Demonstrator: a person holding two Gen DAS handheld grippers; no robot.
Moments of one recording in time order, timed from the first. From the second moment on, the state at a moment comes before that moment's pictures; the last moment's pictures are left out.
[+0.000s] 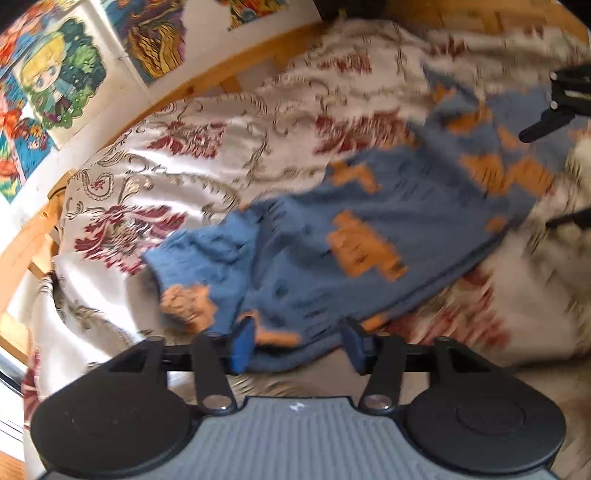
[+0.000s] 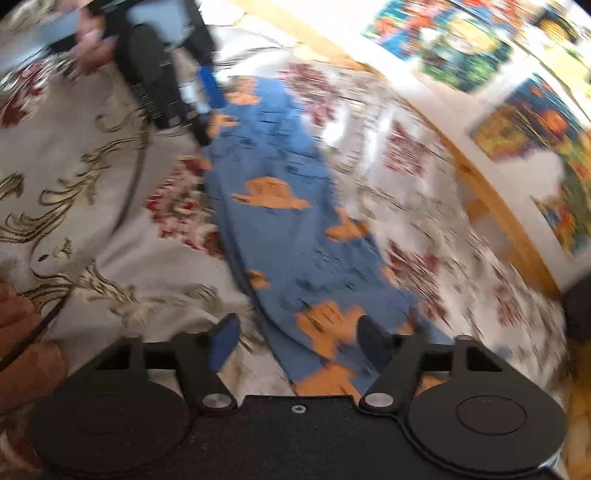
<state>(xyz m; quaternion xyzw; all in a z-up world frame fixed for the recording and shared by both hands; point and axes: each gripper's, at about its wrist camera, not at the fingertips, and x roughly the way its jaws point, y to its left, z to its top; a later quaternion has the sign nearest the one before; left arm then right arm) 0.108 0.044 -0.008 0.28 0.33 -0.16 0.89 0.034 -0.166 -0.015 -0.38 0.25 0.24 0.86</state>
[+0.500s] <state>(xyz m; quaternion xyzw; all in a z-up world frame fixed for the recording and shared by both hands) 0.088 -0.146 -0.007 0.28 0.25 -0.36 0.85 0.072 -0.347 0.000 -0.17 0.29 -0.03 0.94</state>
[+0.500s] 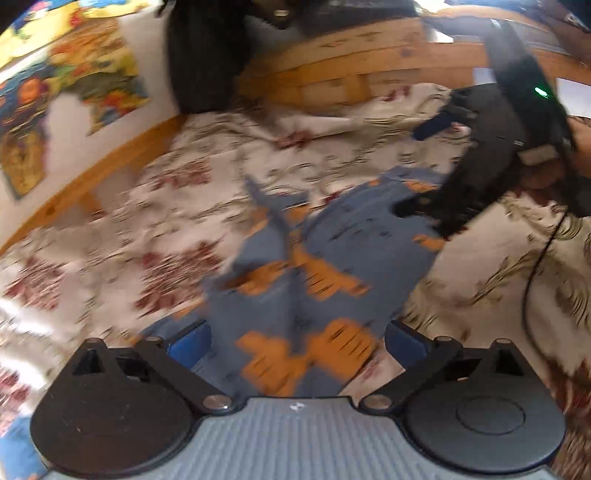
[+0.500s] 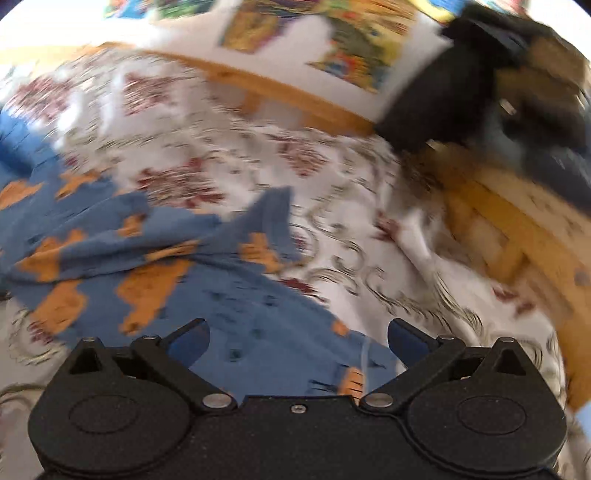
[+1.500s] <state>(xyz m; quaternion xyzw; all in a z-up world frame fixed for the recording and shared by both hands) 0.121 -0.217 -0.039 0.23 0.30 -0.34 0.86 0.084 -0.372 -0.005 -0.05 0.26 0.03 0.96</state>
